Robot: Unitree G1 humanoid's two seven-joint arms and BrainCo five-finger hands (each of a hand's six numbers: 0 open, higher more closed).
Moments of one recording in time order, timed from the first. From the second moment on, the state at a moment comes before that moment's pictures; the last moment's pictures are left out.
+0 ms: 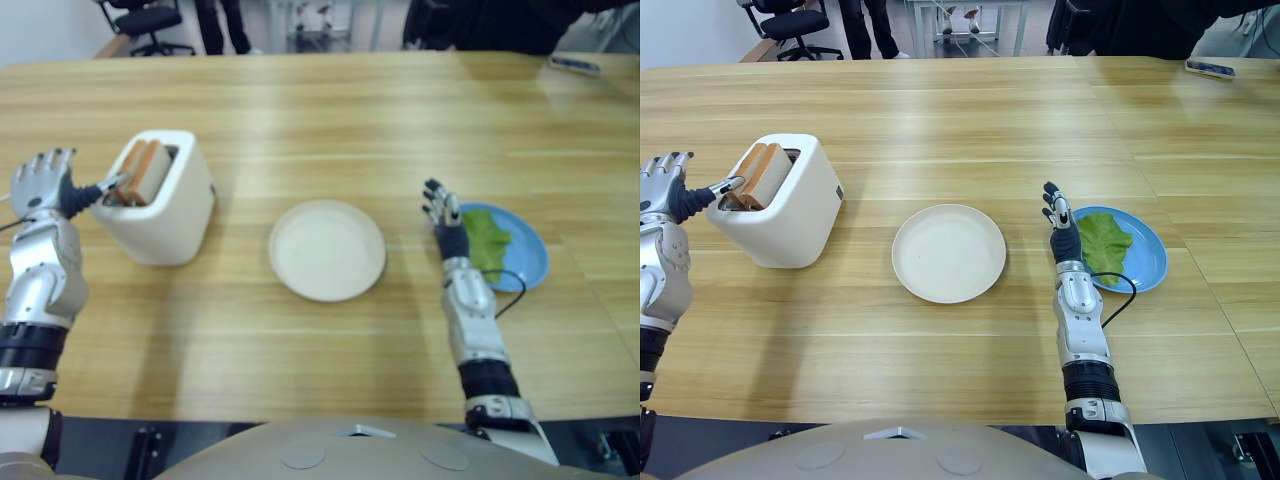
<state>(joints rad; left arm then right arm) -0.23 0.84 0.00 0.18 0.79 0.41 0.03 -0.13 -0.14 -0.15 0.31 0.04 -0.29 0.06</state>
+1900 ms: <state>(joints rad) -0.26 0.51 0.30 -0.50 0.42 0.16 0.20 -0.10 -0.14 -0.14 0.31 0.04 -0.27 0.06</state>
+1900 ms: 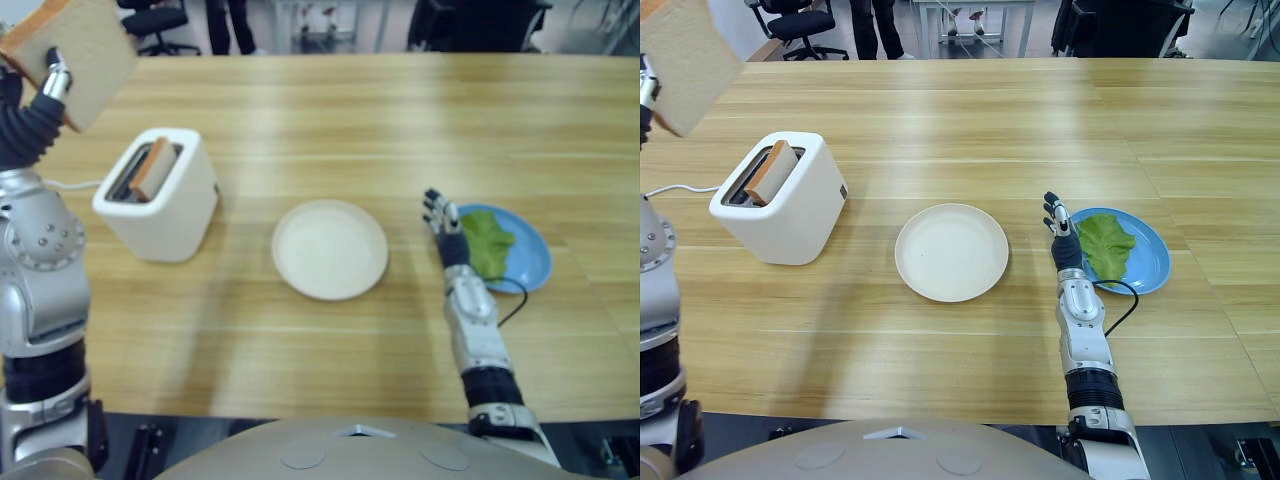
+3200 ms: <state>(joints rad) -0.31 0.25 -0.36 0.40 0.49 -0.16 -0.09 -0.11 -0.16 -0.15 0.33 0.04 -0.27 0.06</state>
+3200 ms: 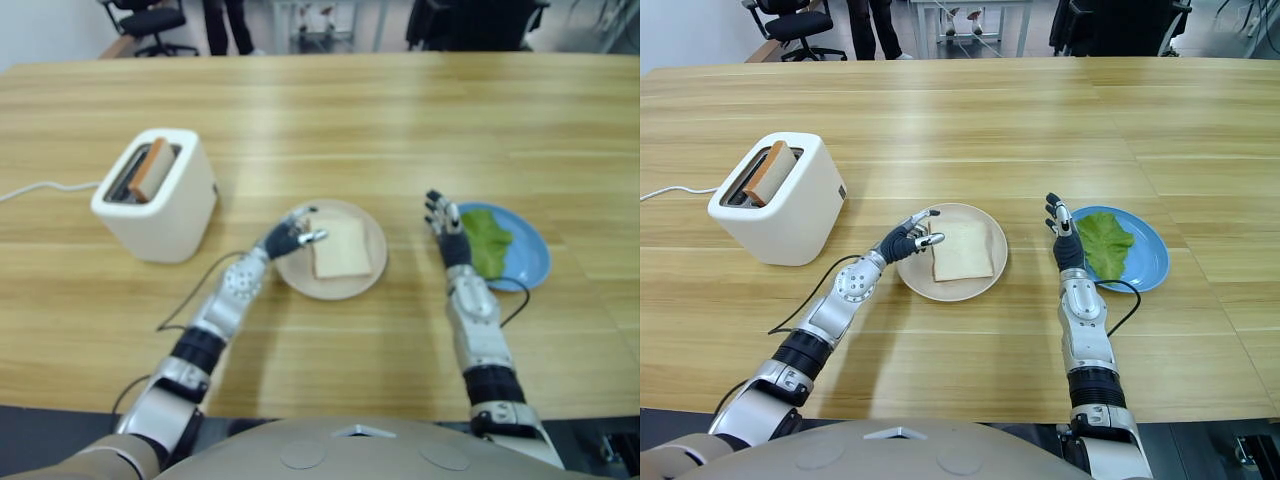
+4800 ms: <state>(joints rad) -0.20 0.27 -0.01 0.25 0.33 -0.01 0.12 -0.36 -0.82 0.41 0.90 -1.09 -0.06 -0.44</state>
